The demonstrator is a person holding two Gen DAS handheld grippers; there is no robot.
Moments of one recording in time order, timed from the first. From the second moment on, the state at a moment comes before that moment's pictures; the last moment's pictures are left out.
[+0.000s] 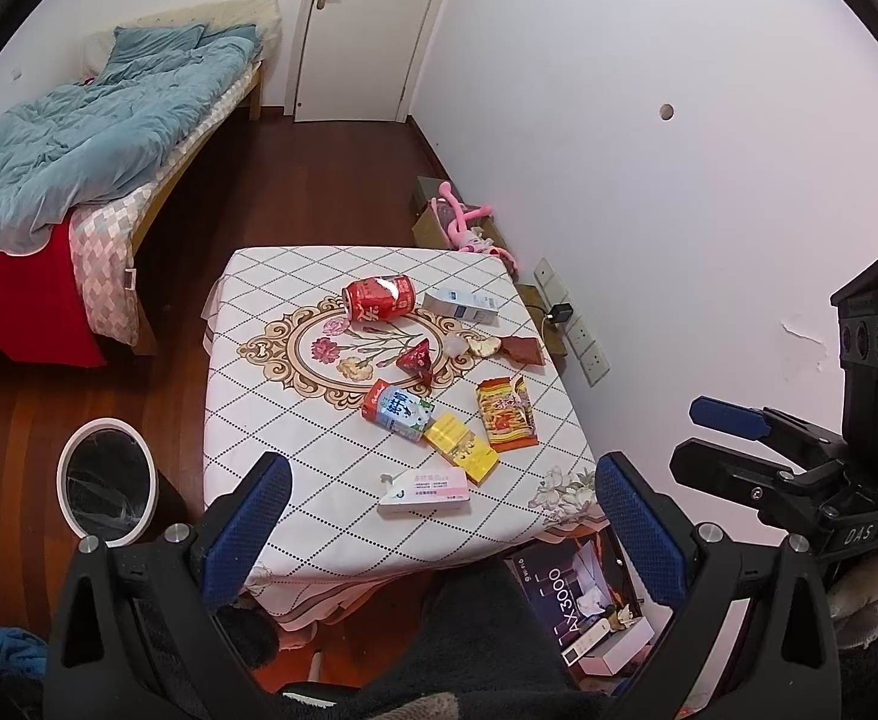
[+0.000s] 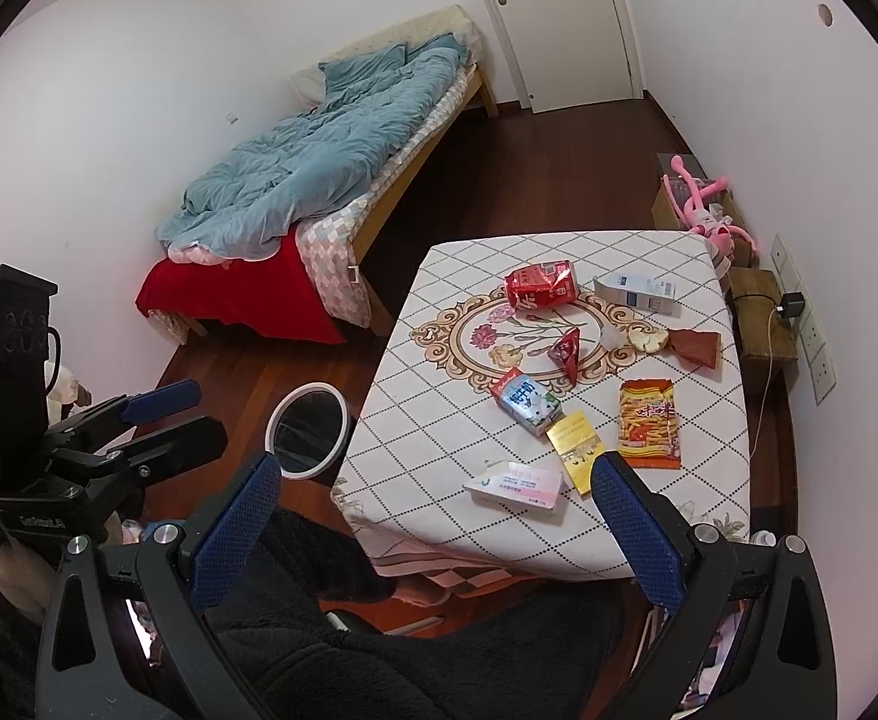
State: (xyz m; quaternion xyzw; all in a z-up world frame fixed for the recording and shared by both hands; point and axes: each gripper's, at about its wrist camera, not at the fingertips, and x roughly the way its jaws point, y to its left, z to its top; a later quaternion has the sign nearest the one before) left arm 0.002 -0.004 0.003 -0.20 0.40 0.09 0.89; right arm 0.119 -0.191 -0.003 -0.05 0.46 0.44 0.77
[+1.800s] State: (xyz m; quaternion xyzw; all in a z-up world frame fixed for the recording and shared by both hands) left arm 0.000 -0.003 0.003 -0.21 0.40 0.09 0.89; right arm 0.121 -0.180 -0.001 -0.05 0.46 0.44 0.77
